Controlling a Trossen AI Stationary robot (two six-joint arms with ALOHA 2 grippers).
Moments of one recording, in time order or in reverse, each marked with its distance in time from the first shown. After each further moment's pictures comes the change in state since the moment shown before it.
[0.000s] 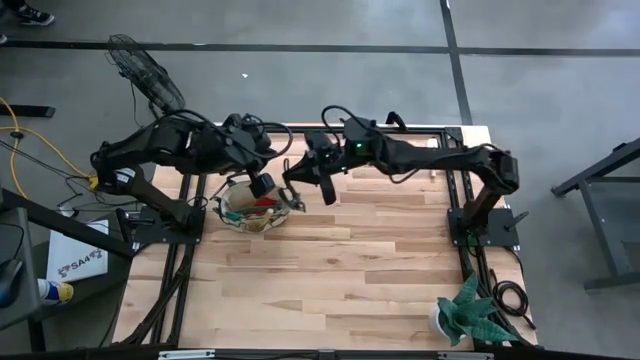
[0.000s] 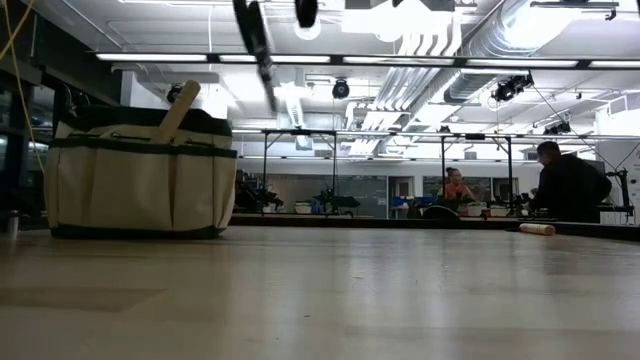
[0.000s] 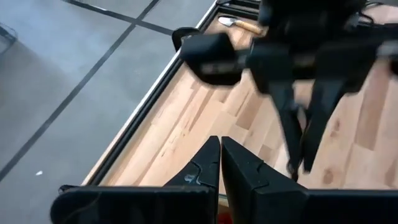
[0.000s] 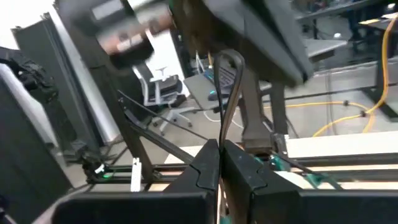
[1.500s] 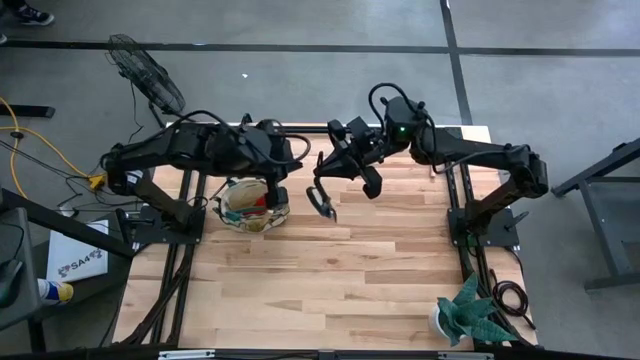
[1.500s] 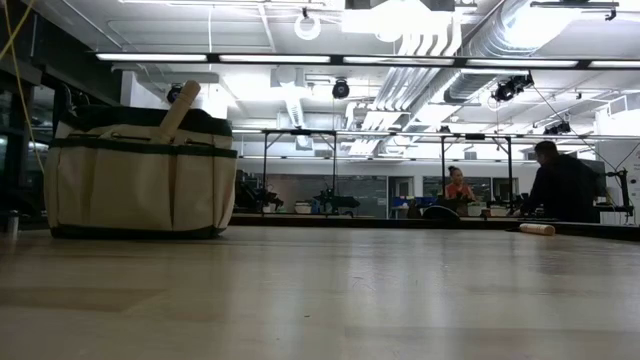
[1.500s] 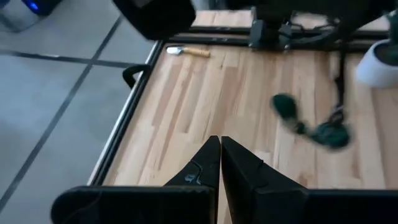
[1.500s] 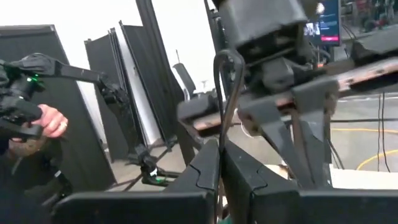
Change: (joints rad) left arm 0.000 0.063 0.000 0.212 0.164 0.248; right arm -0.029 -0.222 0.000 -0.109 -0.193 0.027
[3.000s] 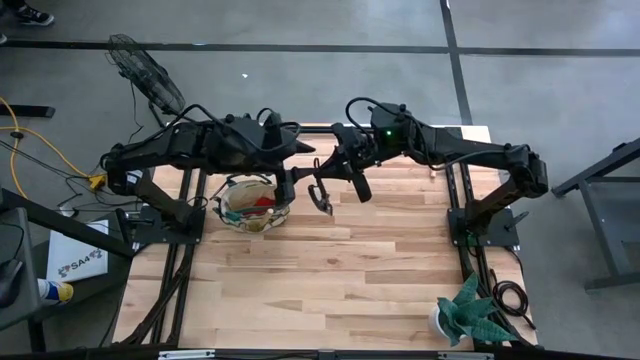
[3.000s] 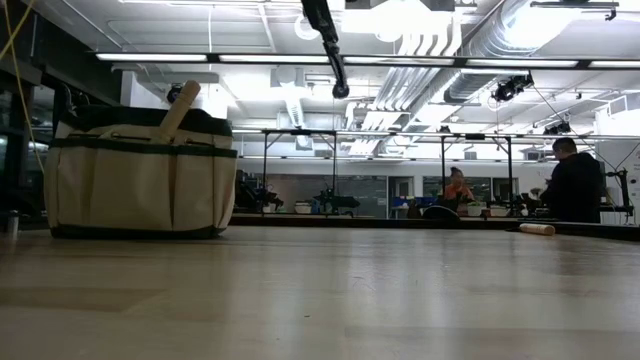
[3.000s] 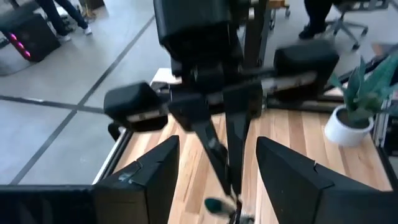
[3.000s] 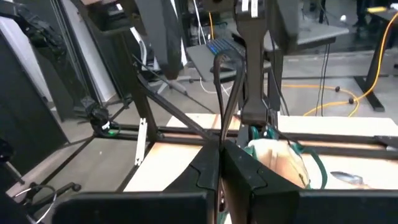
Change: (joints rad) left arm 0.000 0.001 0.000 0.242 0.044 0.037; right arm 0.006 0.003 0.000 -0.278 0.151 -0.217
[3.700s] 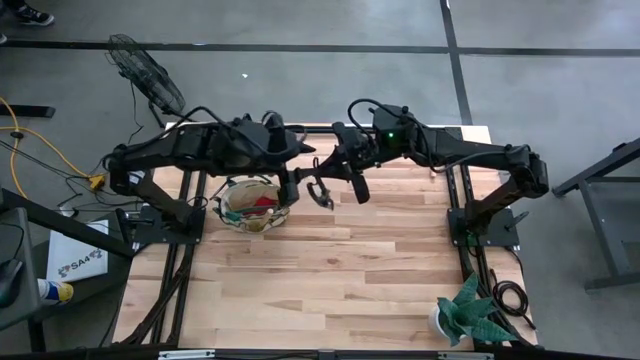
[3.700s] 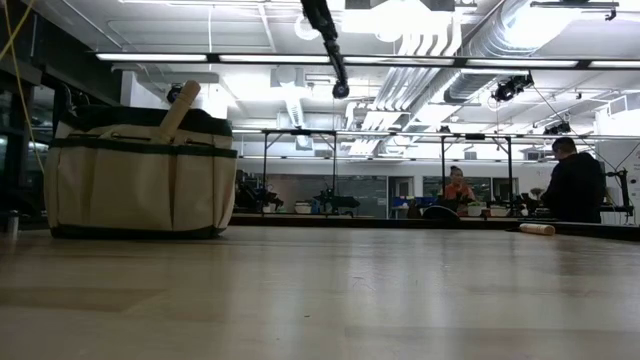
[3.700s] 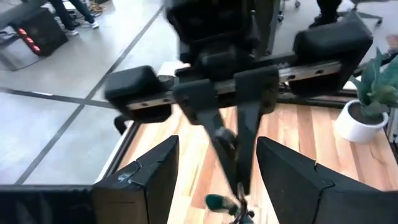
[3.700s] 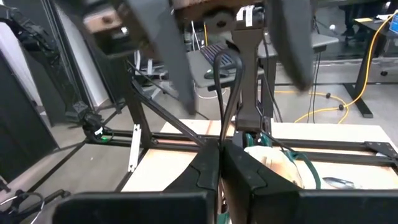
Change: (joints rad) left arm 0.000 0.016 0.000 -0.016 -0.033 -0.005; right arm 0.017 -0.002 0.000 0.025 0.051 -0.001
